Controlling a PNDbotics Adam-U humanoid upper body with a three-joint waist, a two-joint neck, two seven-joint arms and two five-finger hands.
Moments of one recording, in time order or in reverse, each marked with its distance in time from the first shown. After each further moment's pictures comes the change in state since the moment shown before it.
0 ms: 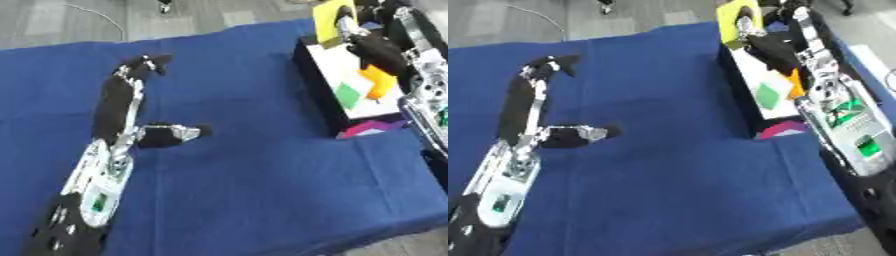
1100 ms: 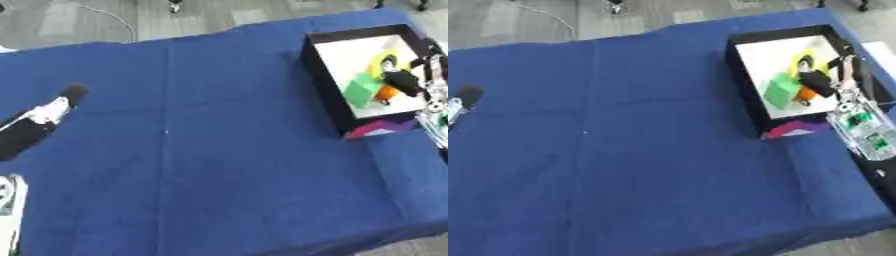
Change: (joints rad) left arm 0.167 0.066 0.215 -0.339 0.201 0.146 0.178; right arm 0.003 -0.098 -0.018 0.580 0.206 -0.059 -0.054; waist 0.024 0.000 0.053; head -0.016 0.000
